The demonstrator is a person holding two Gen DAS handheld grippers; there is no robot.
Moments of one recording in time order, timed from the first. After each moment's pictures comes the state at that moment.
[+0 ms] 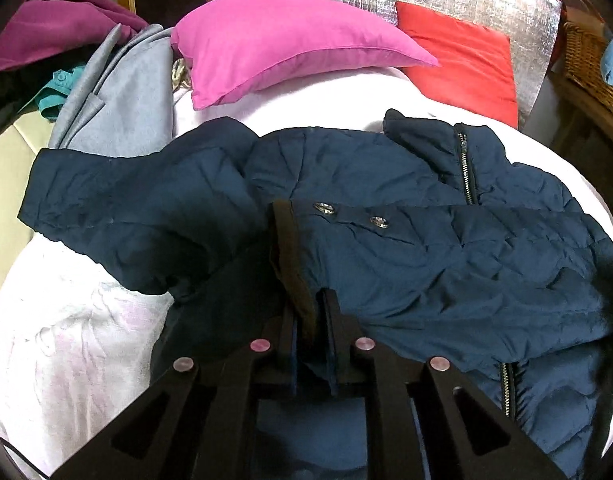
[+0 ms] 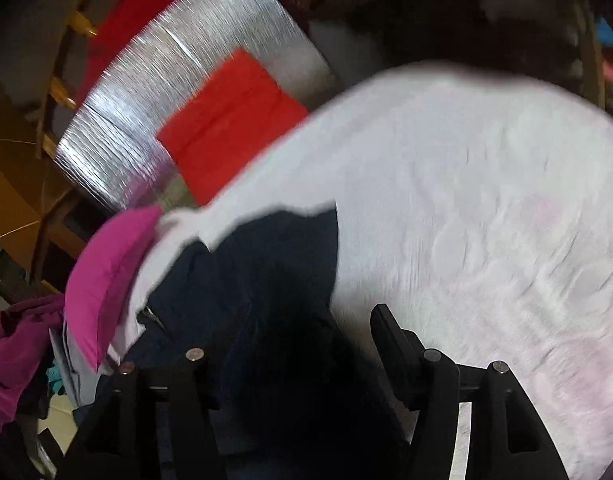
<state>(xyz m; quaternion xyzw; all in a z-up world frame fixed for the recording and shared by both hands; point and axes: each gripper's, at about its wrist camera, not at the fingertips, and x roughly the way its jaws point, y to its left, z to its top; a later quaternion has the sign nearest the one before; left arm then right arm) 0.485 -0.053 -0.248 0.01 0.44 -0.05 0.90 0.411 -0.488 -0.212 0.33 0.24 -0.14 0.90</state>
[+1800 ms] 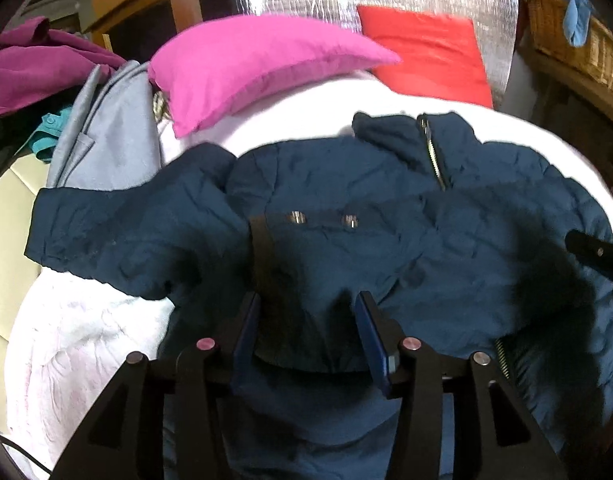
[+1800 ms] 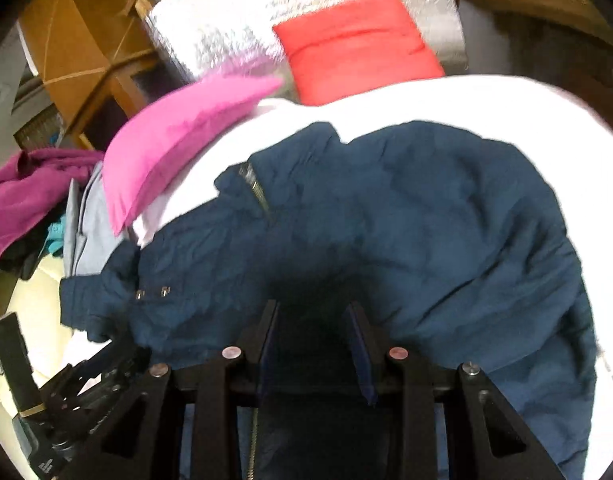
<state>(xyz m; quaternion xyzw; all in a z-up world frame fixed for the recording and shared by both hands) 0.460 -0.067 -0.238 0.07 0.40 -0.07 0.91 0.465 -0.355 -0.224 0.20 0.37 -0.03 0.91</state>
